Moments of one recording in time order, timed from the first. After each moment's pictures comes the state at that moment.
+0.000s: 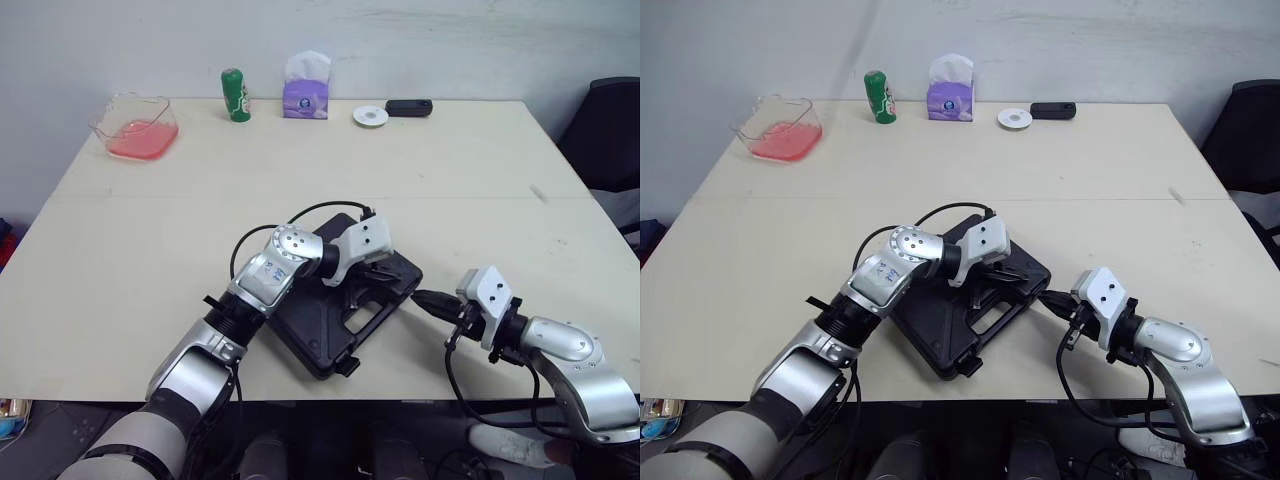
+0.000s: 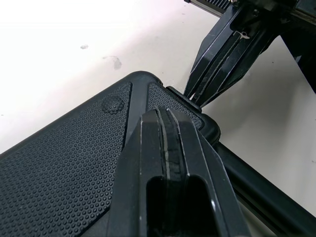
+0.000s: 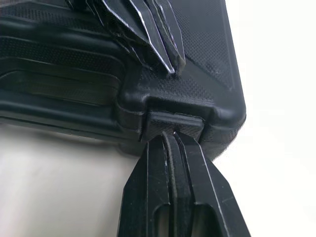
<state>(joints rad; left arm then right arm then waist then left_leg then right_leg) -0.86 0.22 -0.45 0.29 -0.09 0.43 -0.93 -0.04 -0.67 -0.07 -0.30 0.33 0.32 0.82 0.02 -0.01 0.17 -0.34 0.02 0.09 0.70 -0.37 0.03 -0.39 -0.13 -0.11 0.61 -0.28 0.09</state>
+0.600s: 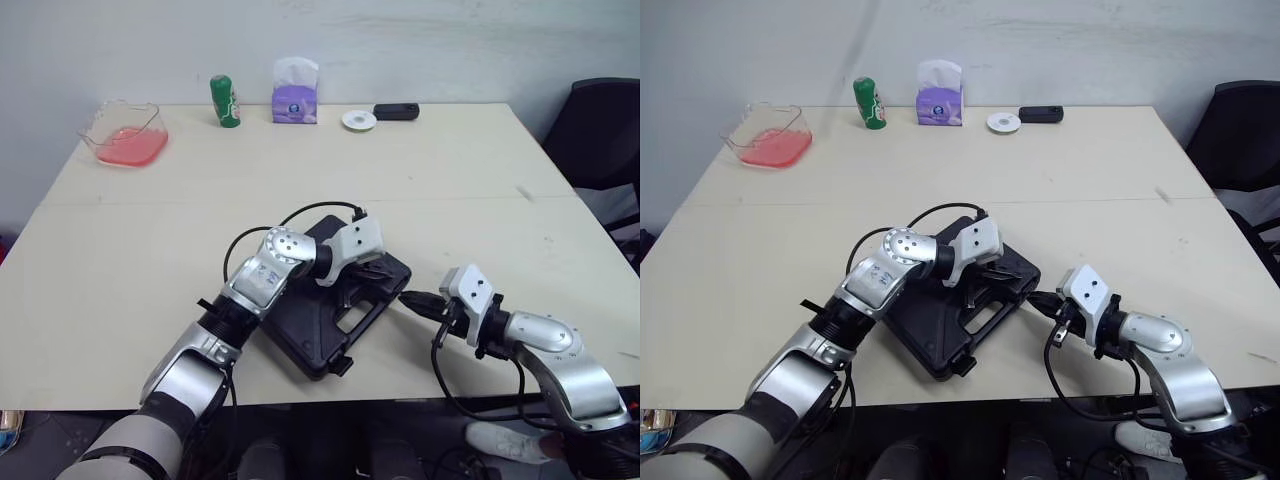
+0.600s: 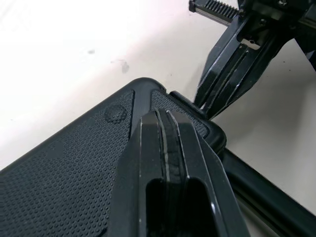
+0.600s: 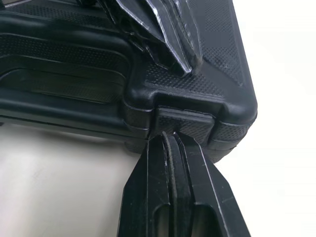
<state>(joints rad) -0.81 0.24 -0.41 0.27 -0.08 0.34 -0.89 -0.08 -0.67 -0.01 -0.29 0.31 0.35 0.84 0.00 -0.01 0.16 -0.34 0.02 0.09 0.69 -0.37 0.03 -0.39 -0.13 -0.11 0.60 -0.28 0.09</state>
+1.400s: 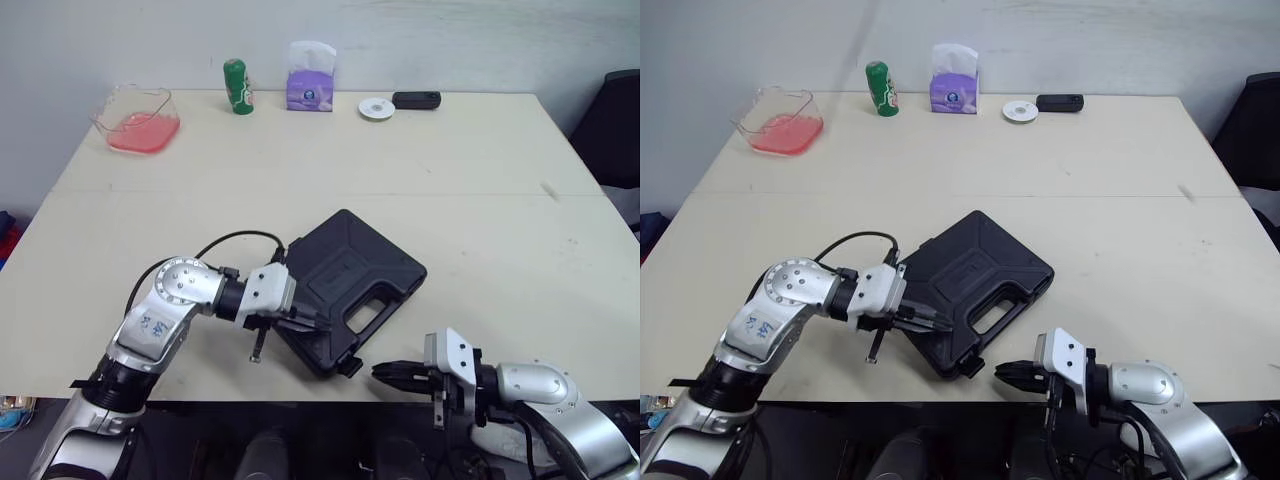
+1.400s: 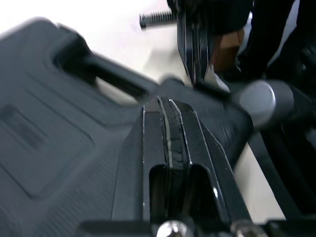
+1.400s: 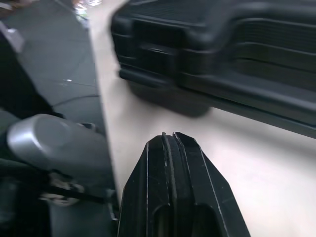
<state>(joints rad) -0.42 0.65 -0.24 -0.26 -0.30 0.27 -1.23 0.15 -0.72 0.12 -0.51 0.38 0.30 1.01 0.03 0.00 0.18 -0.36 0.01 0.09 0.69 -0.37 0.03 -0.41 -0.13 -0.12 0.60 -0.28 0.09</state>
